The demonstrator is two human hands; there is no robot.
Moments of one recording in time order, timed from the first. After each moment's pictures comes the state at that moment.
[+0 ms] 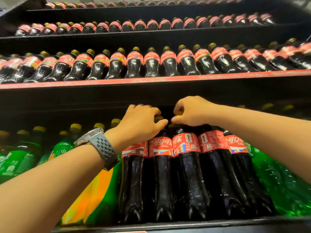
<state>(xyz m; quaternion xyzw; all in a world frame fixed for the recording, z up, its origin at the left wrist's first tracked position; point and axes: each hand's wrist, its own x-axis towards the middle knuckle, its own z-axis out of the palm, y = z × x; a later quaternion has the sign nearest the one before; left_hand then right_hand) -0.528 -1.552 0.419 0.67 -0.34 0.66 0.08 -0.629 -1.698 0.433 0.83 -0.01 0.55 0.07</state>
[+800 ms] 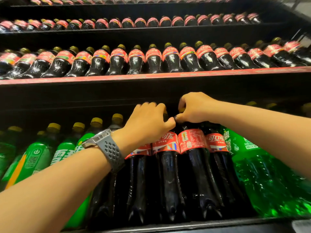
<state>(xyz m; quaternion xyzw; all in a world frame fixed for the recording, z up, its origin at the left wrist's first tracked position) -0.553 -1.615 0.410 0.66 -0.35 0.66 0.10 -0.651 -1.741 0.428 0.82 -0.07 0.57 0.08</state>
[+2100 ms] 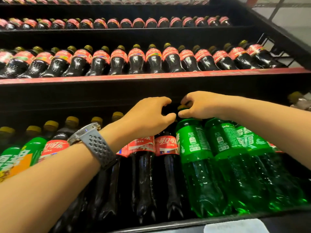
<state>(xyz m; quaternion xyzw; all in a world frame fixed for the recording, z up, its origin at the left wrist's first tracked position) -0.622 -1.705 0.408 0.61 -0.48 0.62 0.14 -0.706 -1.866 0.429 0.83 -0.03 0.56 0.01</state>
